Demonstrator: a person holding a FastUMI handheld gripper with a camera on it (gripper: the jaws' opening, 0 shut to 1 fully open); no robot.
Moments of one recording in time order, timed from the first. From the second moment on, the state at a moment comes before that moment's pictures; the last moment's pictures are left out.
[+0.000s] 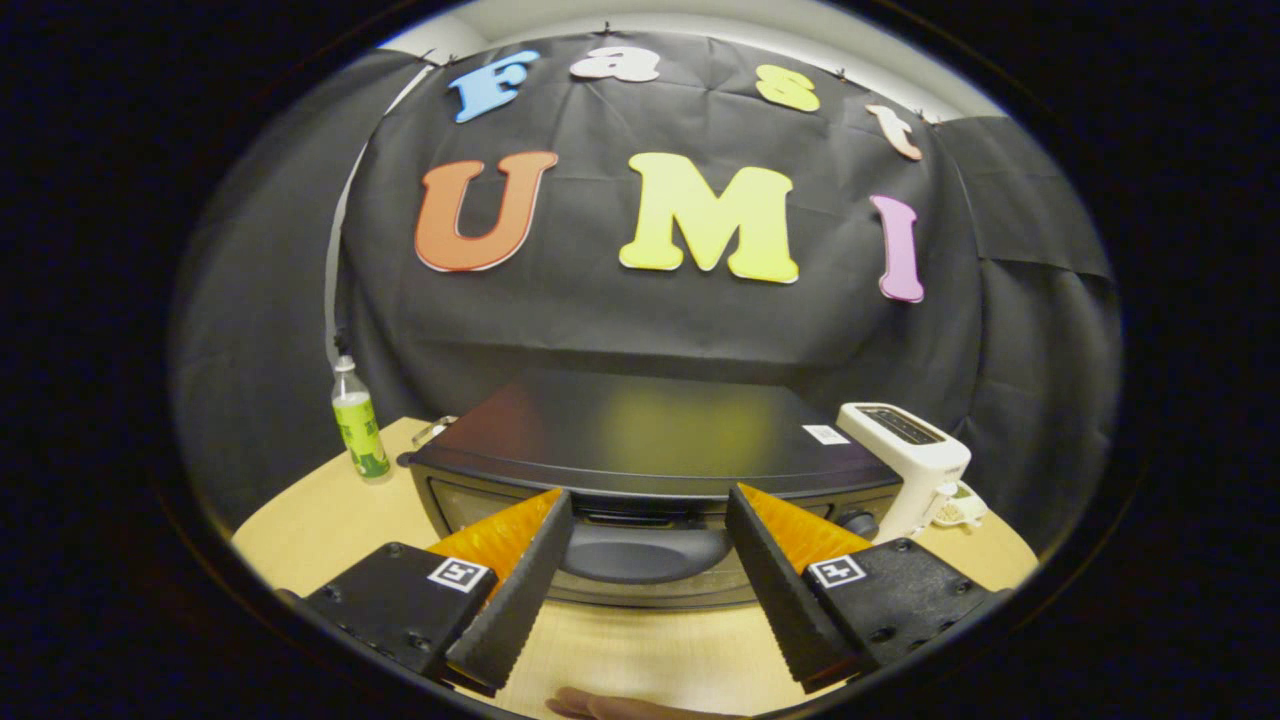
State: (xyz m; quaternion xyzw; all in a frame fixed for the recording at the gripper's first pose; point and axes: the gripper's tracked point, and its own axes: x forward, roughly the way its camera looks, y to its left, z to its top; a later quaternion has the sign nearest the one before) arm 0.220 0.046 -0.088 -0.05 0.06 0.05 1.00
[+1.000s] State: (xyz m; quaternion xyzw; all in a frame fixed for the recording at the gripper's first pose) arm 0.220 0.037 -0.107 0.00 0.17 0.04 0.98
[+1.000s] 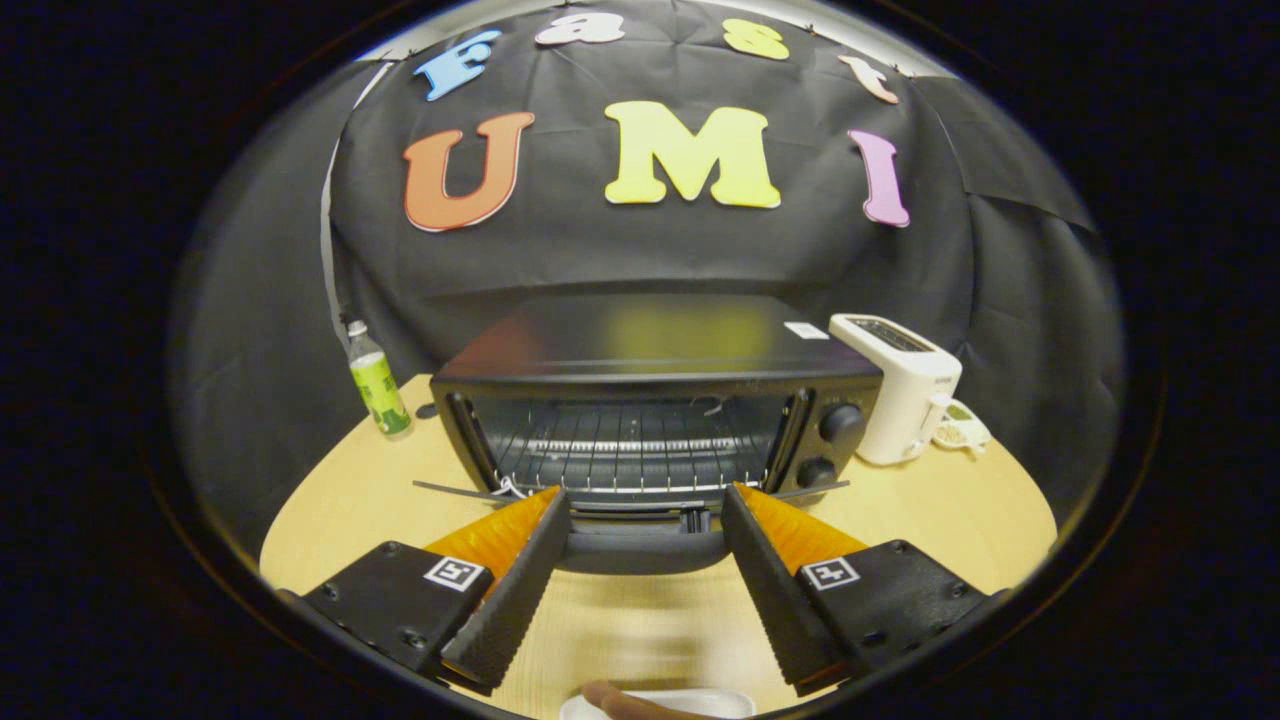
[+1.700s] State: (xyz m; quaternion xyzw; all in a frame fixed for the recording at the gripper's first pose) arm 0.193 0.038 -0.117 -0.03 0.27 0.07 0.96
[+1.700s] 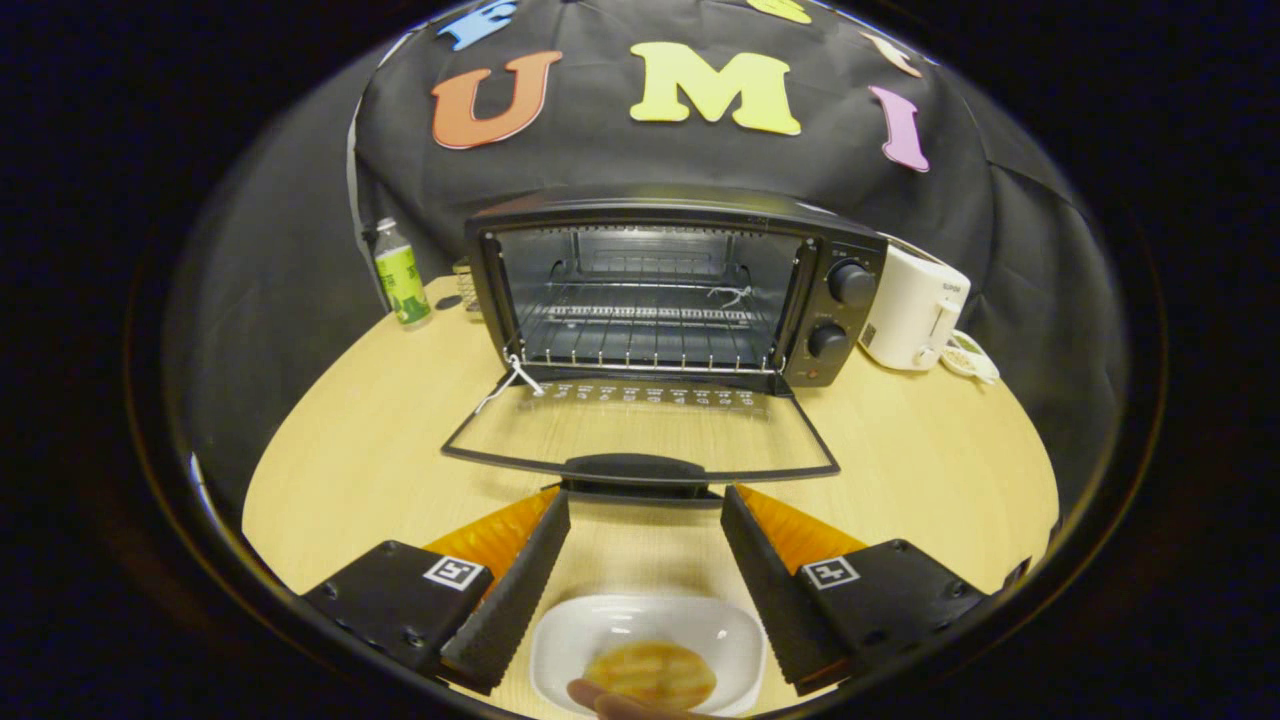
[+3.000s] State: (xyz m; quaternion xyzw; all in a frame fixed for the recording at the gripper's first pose) arm 0.076 0.021 -0.184 0.04 0.30 0.10 0.95
